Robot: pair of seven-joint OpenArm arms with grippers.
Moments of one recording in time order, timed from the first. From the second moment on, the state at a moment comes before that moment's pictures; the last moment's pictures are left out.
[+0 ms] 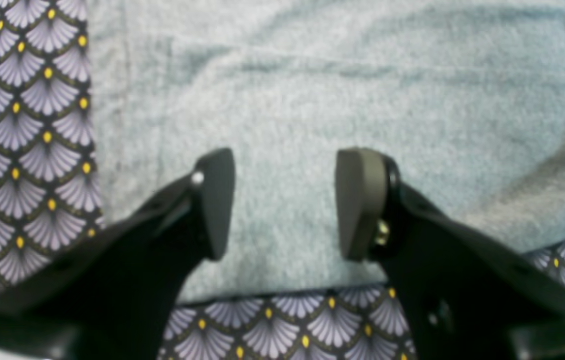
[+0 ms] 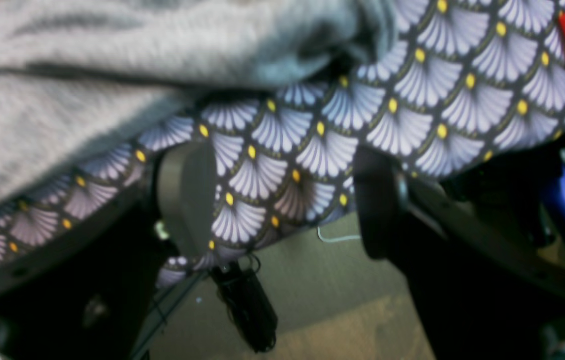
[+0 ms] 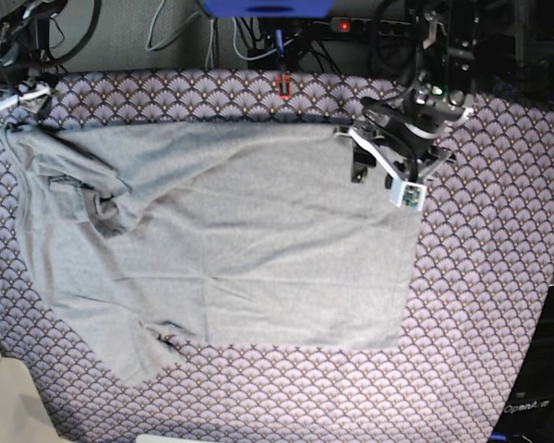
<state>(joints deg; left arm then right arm) 18.4 -9.3 2.5 106.9 -13.2 -7.0 41.1 -12.2 -4.0 65.7 102.5 15.6 39.9 -60.0</state>
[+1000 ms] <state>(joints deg) 18.5 -9.3 2.8 106.9 -12.8 -7.0 41.3 -0.8 6.2 63.1 81.4 16.7 39.9 -59.2</state>
